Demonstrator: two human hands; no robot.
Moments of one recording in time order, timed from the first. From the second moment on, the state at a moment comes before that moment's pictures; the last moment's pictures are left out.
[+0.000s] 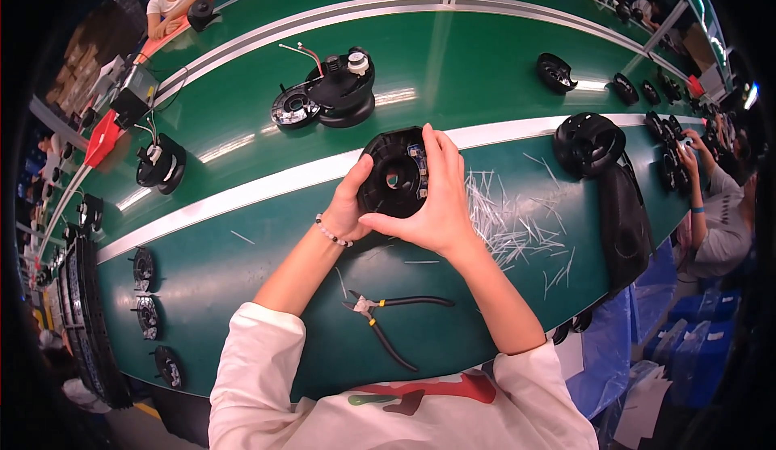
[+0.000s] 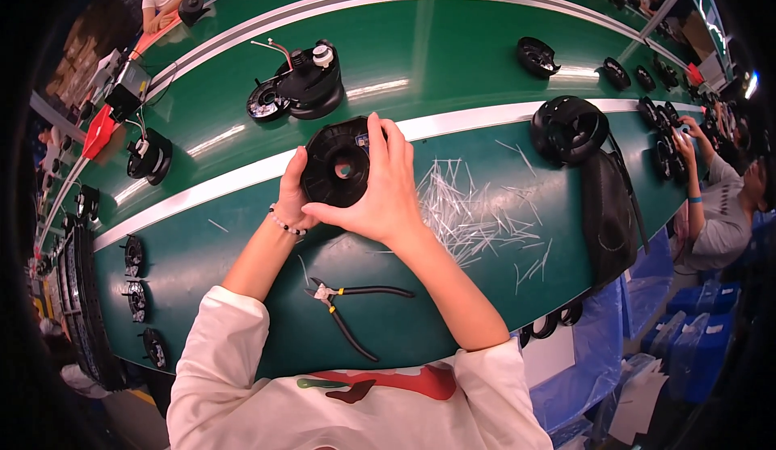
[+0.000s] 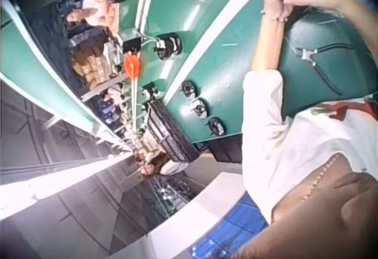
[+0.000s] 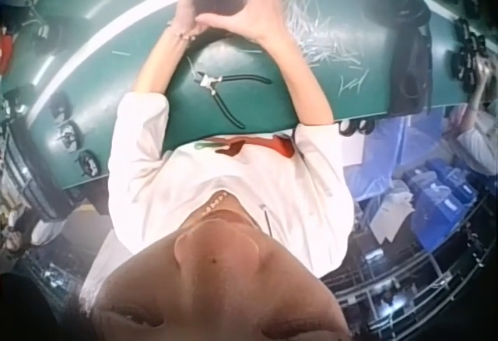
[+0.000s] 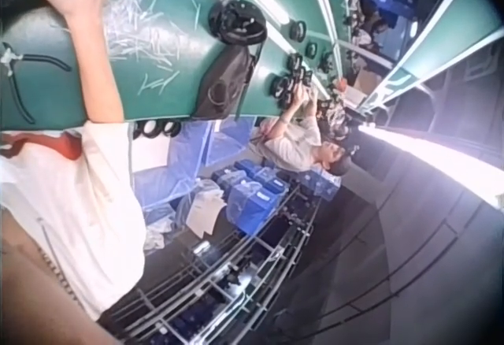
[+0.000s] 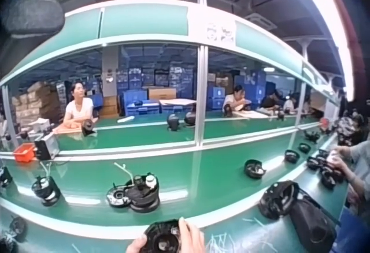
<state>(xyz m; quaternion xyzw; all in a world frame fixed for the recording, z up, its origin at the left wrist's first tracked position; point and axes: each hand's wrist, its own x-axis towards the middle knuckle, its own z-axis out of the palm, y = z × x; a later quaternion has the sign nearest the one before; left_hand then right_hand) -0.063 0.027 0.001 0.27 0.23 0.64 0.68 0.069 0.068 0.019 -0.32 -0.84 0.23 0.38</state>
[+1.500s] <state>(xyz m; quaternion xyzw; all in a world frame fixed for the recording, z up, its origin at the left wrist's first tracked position) -0.233 0.149 0.014 0.59 0.77 0.24 0.08 0.006 0.214 0.164 -0.11 -0.91 -0.39 0.12</state>
